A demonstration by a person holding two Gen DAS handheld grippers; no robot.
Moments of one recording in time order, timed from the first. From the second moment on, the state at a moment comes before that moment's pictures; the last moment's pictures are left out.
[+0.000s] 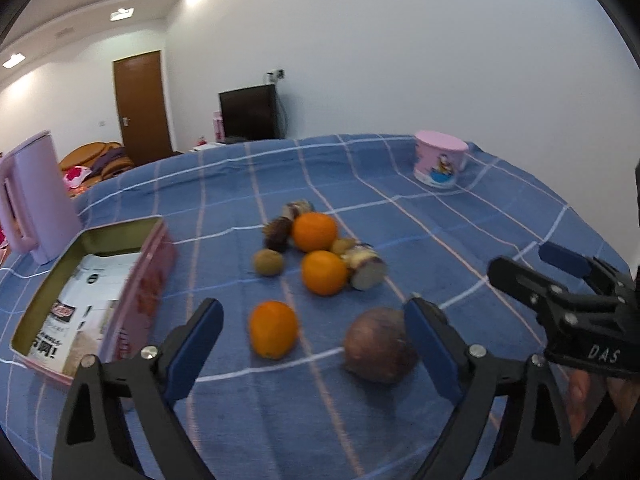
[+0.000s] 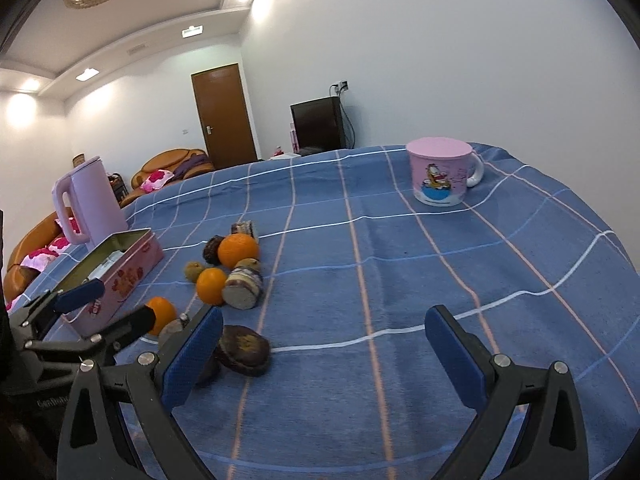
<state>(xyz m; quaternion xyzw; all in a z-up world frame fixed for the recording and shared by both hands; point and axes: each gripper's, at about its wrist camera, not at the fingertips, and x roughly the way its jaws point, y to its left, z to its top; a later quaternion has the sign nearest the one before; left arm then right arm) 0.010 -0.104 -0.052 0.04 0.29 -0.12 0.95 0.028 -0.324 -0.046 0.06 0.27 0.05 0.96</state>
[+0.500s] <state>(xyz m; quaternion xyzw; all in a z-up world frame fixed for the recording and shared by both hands) 0.015 -0.130 -0.064 0.08 0.34 -0.18 0.92 0.031 -0.326 -0.050 0.07 0.27 0.06 0.96</state>
